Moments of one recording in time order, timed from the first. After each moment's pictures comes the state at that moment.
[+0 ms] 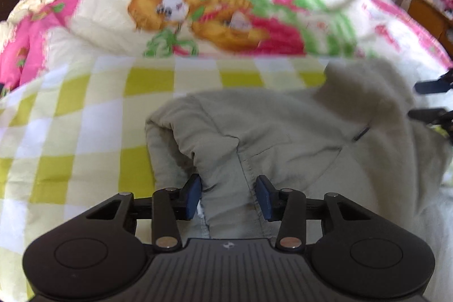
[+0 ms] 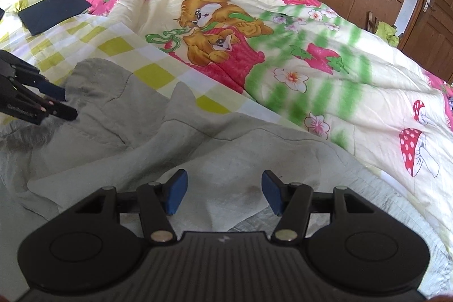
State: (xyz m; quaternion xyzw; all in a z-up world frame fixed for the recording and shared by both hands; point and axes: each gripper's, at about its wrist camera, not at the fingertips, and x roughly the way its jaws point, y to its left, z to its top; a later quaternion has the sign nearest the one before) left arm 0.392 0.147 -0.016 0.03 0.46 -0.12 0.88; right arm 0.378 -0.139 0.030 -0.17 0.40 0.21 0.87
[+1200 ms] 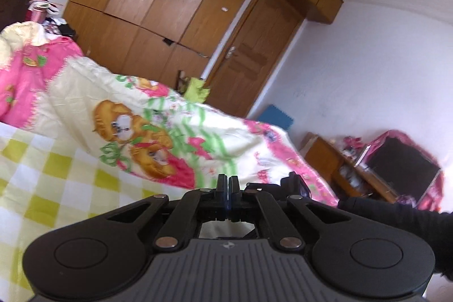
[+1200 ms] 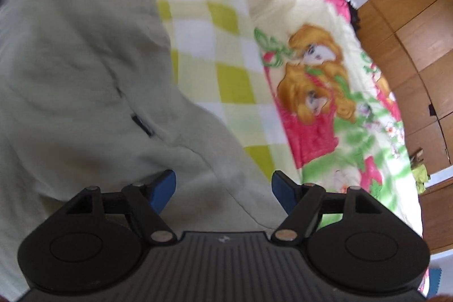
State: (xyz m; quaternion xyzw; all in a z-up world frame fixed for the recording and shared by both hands) left arm 0.263 0.233 0.130 -0.20 0.23 -0.27 0.92; right arm 0.392 -0.041 -0.003 -0.47 0.33 0.35 0.74
